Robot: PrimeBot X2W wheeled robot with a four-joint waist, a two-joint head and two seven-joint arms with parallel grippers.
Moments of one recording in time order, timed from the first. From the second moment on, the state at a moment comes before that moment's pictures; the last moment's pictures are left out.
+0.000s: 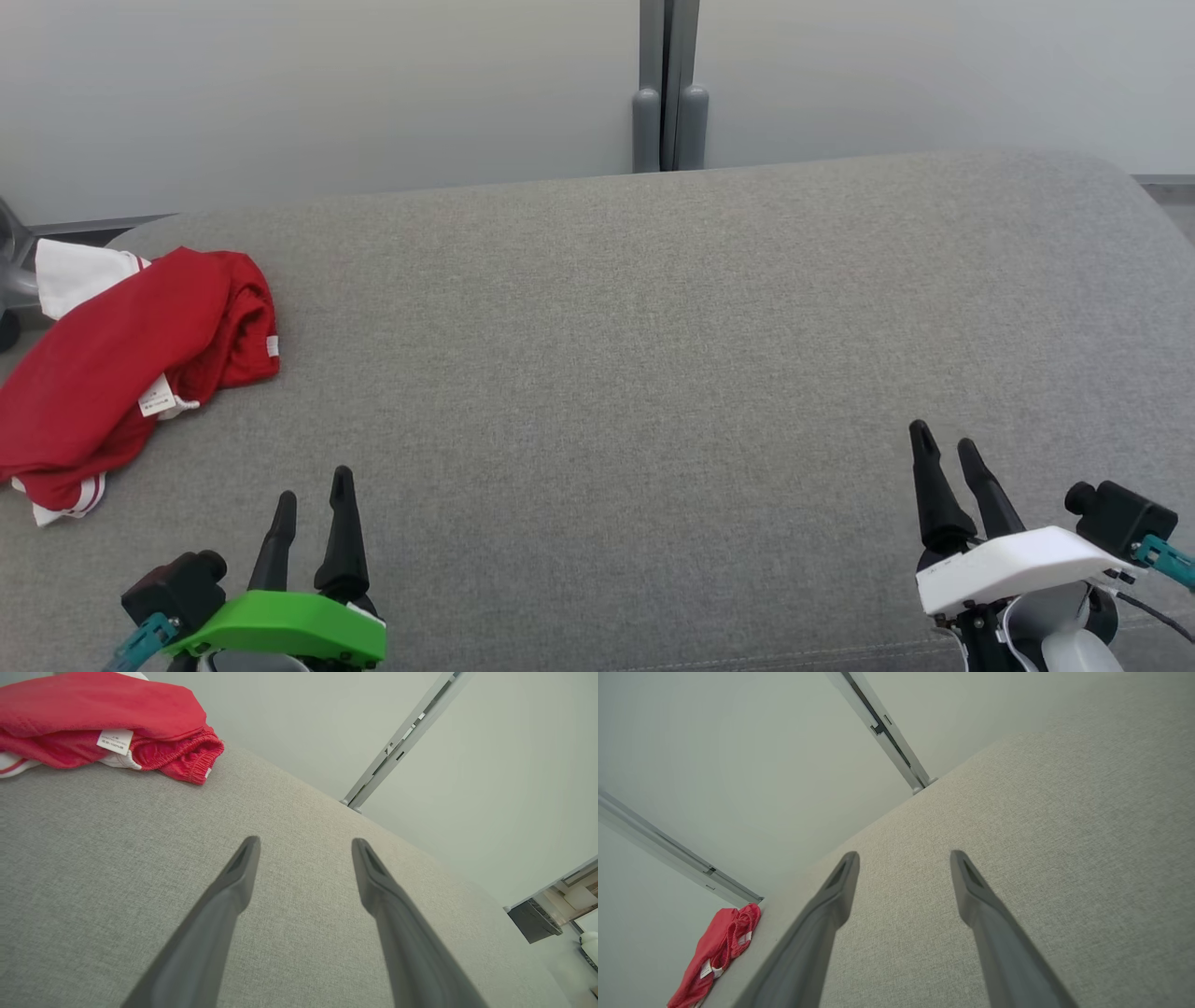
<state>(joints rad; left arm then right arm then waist) -0.01 0.08 -0.10 0.23 -0.71 -0.02 -0.14 -0.01 -0.04 0.00 0.15 0.68 0.13 -0.09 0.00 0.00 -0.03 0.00</state>
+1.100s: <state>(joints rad) 0.06 0.12 -0.11 0.22 -0.43 0.03 -0.19 -0.03 -0.04 0.10 0.20 0.32 0.13 -0.18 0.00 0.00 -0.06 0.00</state>
